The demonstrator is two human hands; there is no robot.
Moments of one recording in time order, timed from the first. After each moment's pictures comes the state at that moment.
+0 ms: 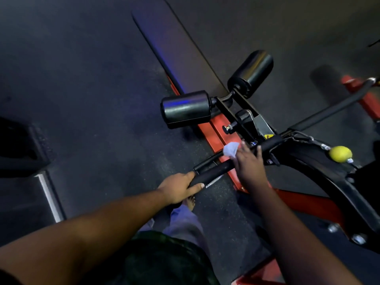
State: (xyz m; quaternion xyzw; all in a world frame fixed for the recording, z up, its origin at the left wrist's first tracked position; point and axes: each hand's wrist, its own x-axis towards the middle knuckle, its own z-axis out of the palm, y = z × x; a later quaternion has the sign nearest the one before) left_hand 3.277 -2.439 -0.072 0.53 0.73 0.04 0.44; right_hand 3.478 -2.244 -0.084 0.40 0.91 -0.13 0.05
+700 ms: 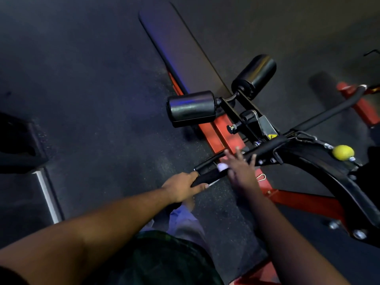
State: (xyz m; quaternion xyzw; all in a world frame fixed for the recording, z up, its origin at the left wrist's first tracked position) left_hand 3.272 -2.457 -0.068 0.51 0.72 0.06 0.46; right_hand 3.466 -2.300 -0.064 0.36 0.90 -0.25 0.03
